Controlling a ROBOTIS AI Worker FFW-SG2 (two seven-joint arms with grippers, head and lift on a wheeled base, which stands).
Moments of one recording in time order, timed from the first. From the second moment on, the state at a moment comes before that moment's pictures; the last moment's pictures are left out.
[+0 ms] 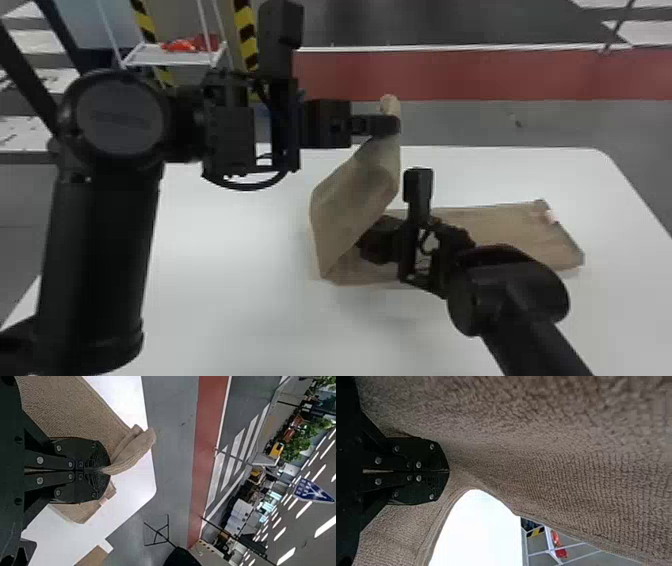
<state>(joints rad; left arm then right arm) -0.49 0.12 -0.11 -1.92 1.03 1.37 0.18 -0.28 -0.01 0.30 -1.25 -0.32 0.41 0.63</state>
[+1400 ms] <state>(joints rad) -0.42 0.00 -0.38 -1.77 0.74 1.21 0.21 0.24 -0.29 -0.44 -1.69 -0.49 0.19 0.41</state>
